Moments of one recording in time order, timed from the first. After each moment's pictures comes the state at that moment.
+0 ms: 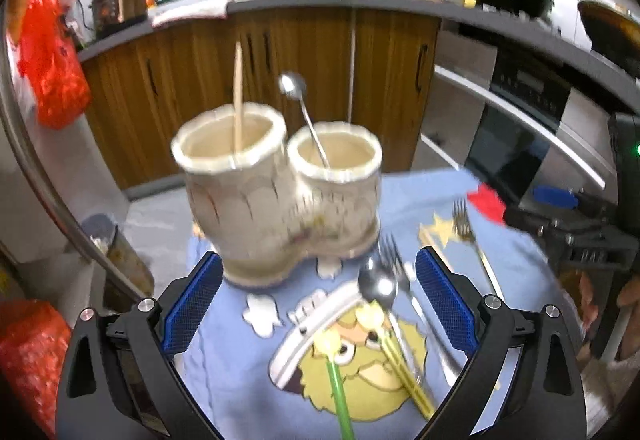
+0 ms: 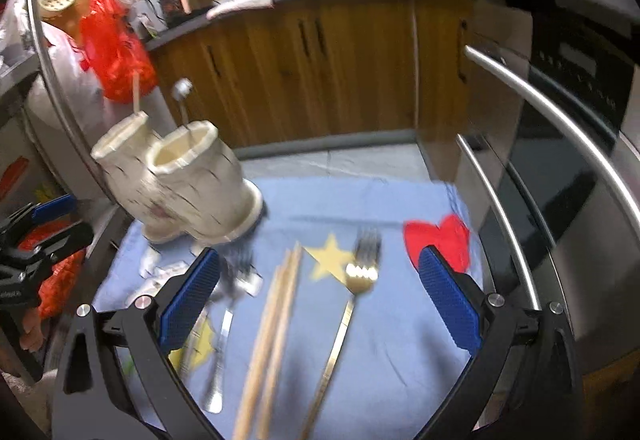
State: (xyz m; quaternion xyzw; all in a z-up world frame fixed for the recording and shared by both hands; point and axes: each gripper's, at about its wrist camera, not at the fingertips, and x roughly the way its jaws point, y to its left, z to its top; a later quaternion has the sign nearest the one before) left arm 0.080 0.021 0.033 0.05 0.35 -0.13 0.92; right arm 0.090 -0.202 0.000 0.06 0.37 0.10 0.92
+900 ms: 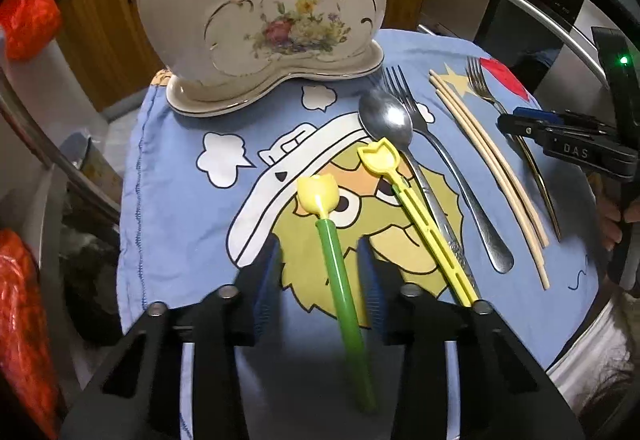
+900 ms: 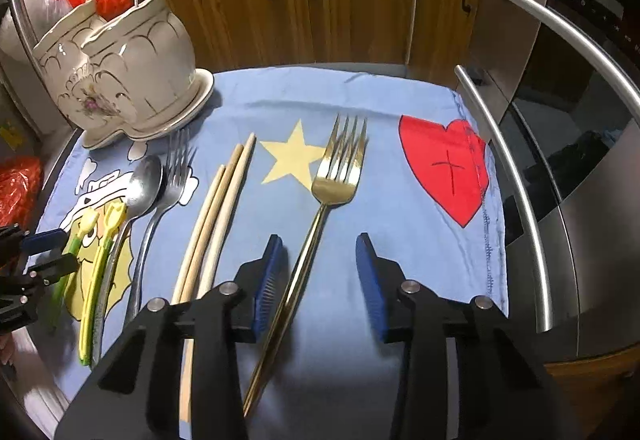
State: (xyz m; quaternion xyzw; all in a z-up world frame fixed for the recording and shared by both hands) left arm 0.060 0.030 -0.062 0.07 0.50 -0.14 0.85; right arm 0.106 -0.185 -0.071 0.00 0.47 0.08 0.88
